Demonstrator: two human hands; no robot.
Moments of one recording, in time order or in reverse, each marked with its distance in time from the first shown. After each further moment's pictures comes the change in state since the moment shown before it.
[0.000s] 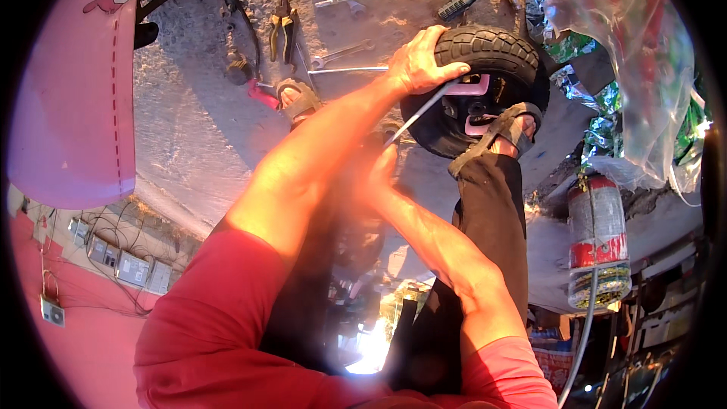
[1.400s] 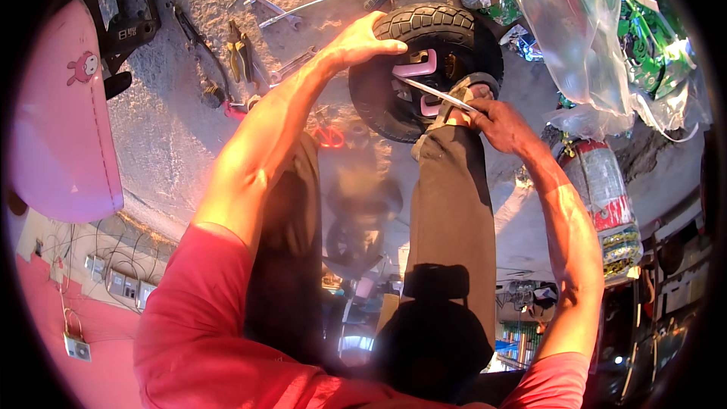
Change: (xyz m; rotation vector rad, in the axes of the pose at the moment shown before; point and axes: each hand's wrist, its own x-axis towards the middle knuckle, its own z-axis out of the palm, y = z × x) left_hand 0.036 0.024 -0.015 -0.075 -0.303 -0.091; right_hand 0.057 -0.263 -0.266 -1.343 -0.500 -0.441
